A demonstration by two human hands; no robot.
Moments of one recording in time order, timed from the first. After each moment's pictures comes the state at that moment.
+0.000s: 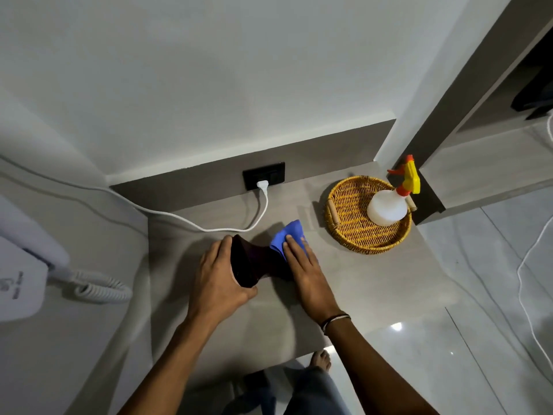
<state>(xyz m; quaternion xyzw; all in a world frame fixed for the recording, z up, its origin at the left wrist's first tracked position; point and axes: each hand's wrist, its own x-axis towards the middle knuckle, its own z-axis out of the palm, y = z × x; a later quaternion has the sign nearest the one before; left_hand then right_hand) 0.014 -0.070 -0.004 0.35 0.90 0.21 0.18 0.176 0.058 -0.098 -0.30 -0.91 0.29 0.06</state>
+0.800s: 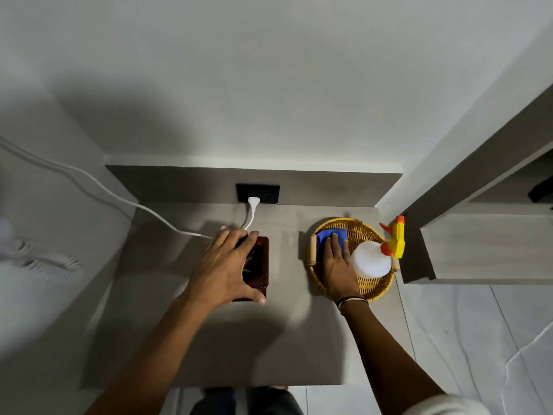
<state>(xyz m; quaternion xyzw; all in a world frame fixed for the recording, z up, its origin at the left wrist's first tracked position) 0.037 0.031 0.002 0.44 0.87 0.08 0.19 0.202 0.261 -0.119 -0.34 -0.92 0.13 -0.12</state>
